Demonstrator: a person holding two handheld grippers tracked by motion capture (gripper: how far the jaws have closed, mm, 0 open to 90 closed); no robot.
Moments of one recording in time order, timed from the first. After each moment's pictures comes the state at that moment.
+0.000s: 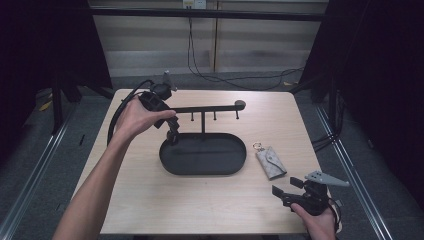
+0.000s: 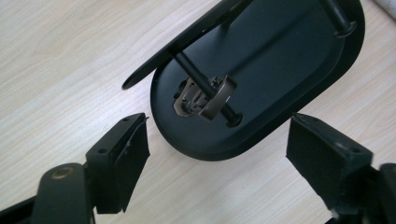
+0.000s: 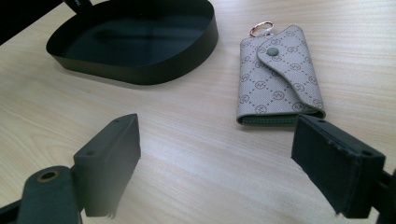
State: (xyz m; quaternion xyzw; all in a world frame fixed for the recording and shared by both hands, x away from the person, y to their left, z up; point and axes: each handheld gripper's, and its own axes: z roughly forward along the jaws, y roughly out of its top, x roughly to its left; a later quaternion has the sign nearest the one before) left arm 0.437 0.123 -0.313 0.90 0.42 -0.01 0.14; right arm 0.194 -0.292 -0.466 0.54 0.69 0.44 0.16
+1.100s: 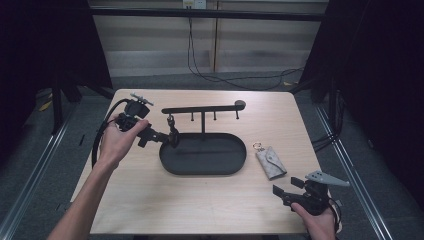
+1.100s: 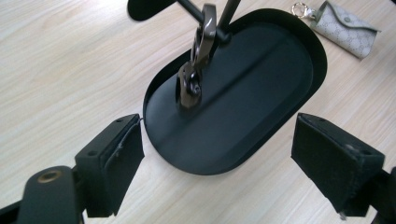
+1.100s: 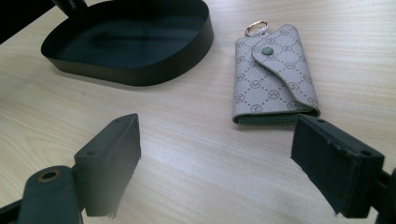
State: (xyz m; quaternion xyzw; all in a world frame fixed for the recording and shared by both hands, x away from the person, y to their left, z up) left arm 0.380 0.183 -0.336 0.86 0.39 0.04 0.32; right arm 0.195 -0.293 -0.467 0.55 0.69 0.44 0.16
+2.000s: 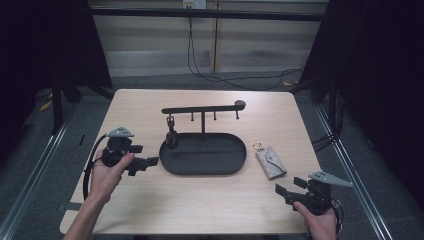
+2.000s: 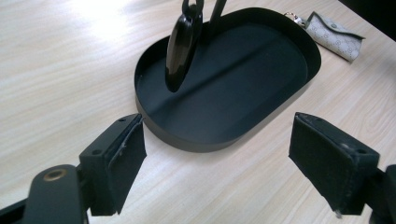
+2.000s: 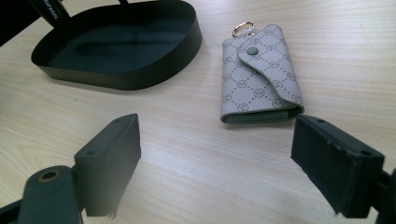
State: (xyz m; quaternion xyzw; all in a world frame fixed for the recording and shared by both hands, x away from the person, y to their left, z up) left arm 0.320 0.223 -0.402 0.82 0.40 0.05 0.41; right arm 0.193 -0.299 -0.466 0.57 0.68 0.44 0.16
